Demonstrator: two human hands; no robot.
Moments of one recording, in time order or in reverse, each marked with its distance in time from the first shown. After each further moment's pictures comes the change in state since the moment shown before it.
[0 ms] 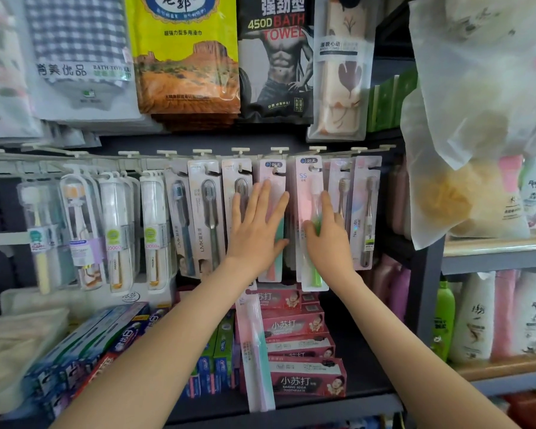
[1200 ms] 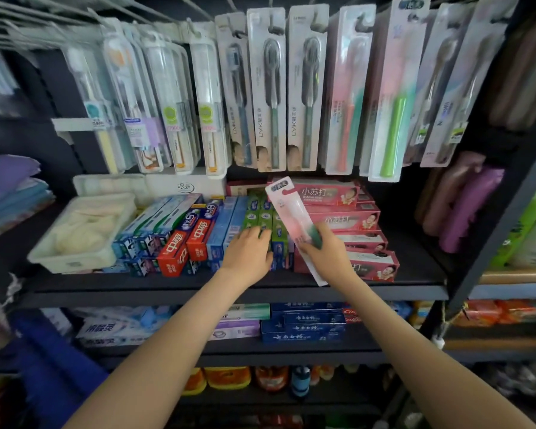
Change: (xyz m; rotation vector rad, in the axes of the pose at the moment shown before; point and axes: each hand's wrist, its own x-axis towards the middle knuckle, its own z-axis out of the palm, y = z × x) left_hand -0.209 -0.050 0.088 -0.172 -0.503 -0.157; right_hand -0.166 0.046 0.109 0.120 -0.480 0.282
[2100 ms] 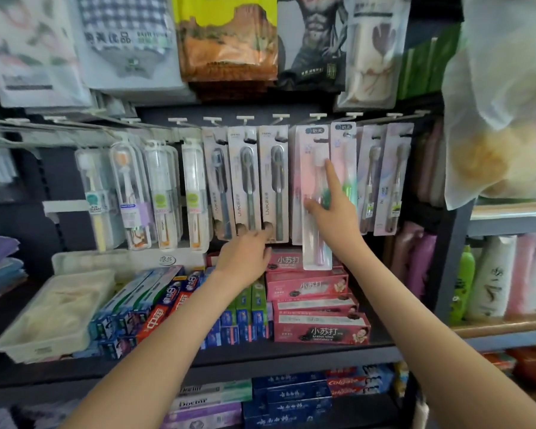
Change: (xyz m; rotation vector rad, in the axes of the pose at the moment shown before) left_hand 0.051 0.030 -0.120 -0.054 0.230 0.095; right_hand 0.027 -0.139 -0.117 0.107 0.353 -0.322
